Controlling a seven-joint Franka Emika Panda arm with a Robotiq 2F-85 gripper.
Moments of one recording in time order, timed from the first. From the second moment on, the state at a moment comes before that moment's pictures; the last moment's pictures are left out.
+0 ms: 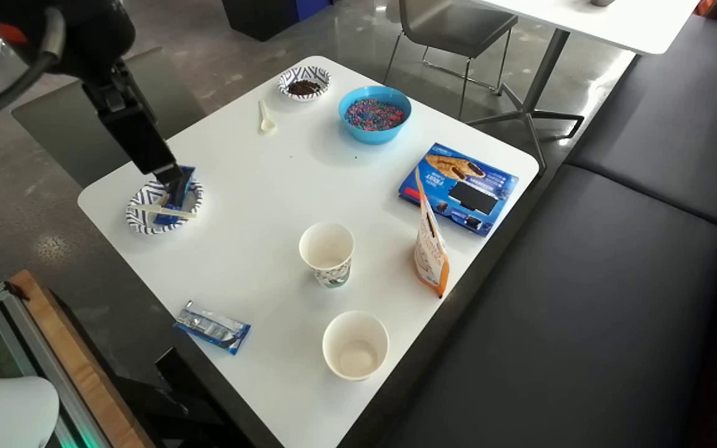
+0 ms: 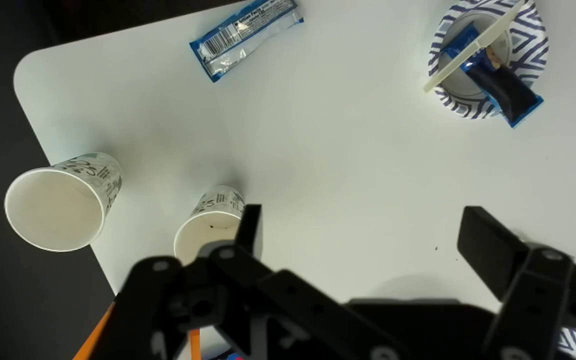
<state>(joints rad) -0.10 -0.57 -0.15 -2.51 0.03 1.95 -0.01</state>
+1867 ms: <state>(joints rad) 0.16 0.36 0.19 -1.68 -0.13 2.22 -0.58</state>
